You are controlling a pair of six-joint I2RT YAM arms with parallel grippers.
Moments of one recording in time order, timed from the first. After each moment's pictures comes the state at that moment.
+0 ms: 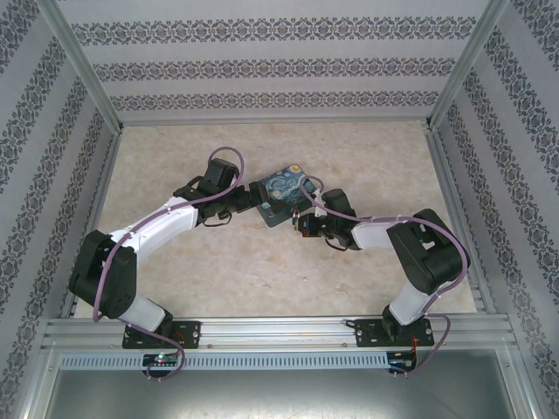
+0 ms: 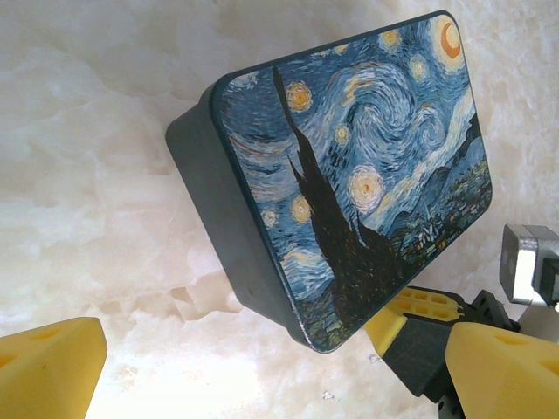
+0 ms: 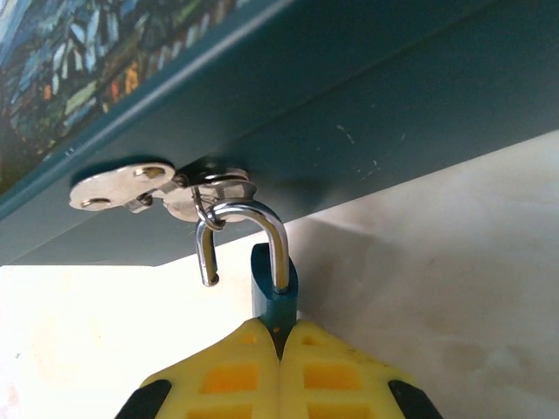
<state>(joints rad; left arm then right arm) -0.46 1.52 1.04 -0.38 0.17 -0.78 0.47 1.69 0.64 0.26 -0.37 0.52</state>
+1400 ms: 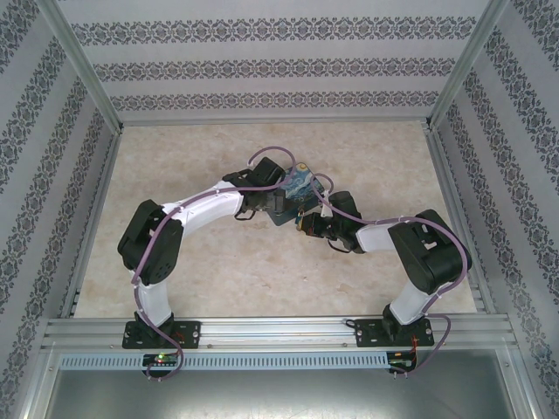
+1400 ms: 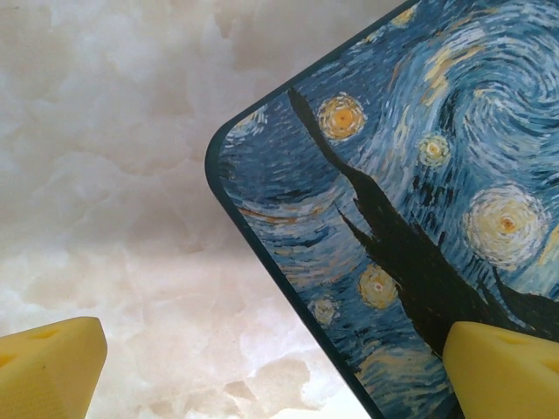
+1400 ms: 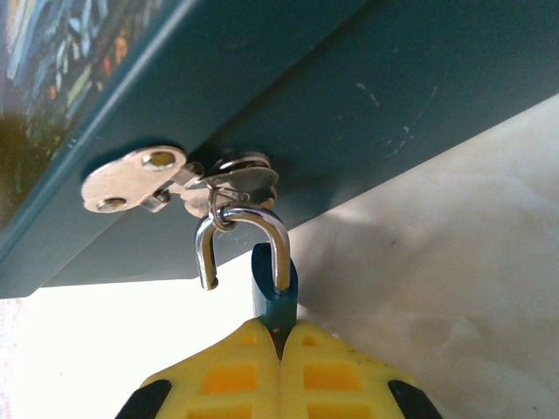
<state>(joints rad) -0.64 1.87 1.38 -0.61 -0.25 -0.56 0.43 1.68 0.58 0.37 -0.42 0.66</state>
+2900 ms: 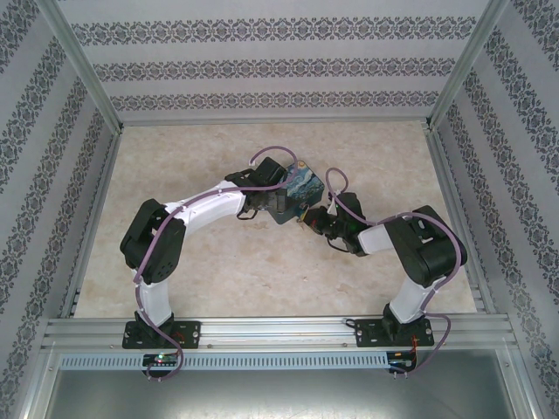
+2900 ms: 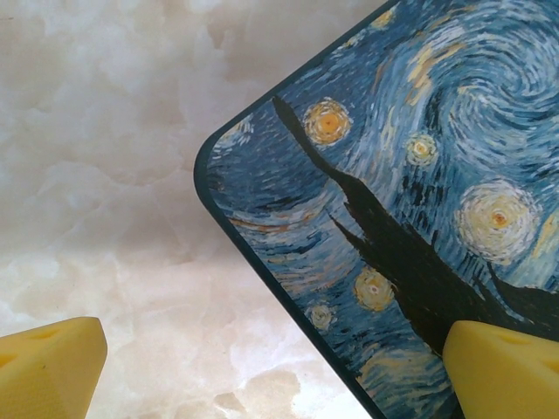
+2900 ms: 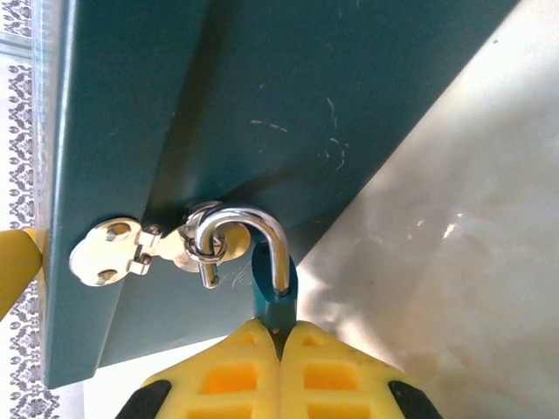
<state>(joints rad) -0.65 1.89 1.39 -0.60 -0.25 -0.57 0.38 1.74 0.54 0.59 -0.44 0.99</state>
